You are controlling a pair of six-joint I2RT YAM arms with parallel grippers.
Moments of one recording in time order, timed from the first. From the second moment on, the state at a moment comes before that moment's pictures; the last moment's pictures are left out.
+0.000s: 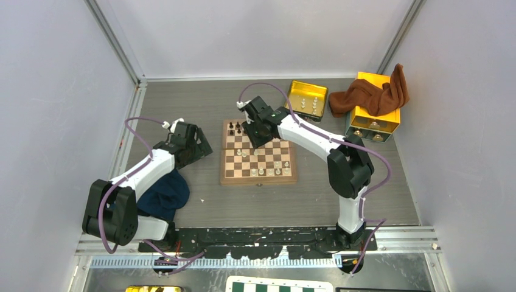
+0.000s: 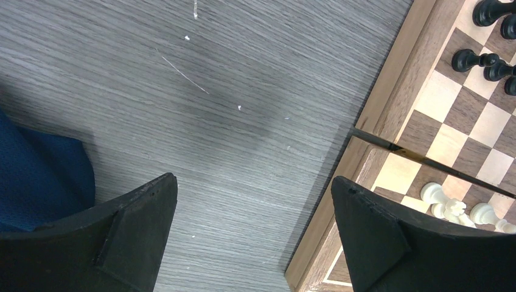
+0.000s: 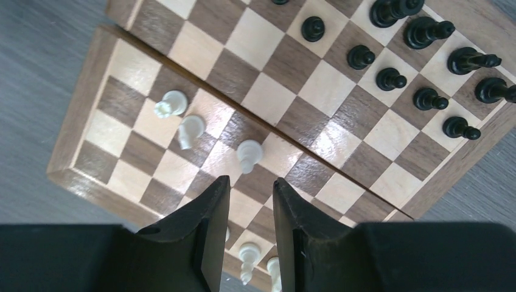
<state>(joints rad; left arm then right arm) -0.29 1.34 0.79 -0.39 -0.21 -0.71 0.75 1.89 1.57 -0.68 0.04 0.14</state>
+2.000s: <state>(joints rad) -0.29 1.37 0.79 -0.39 -0.21 -0.69 0.73 2.01 1.60 -0.68 0.02 0.18</state>
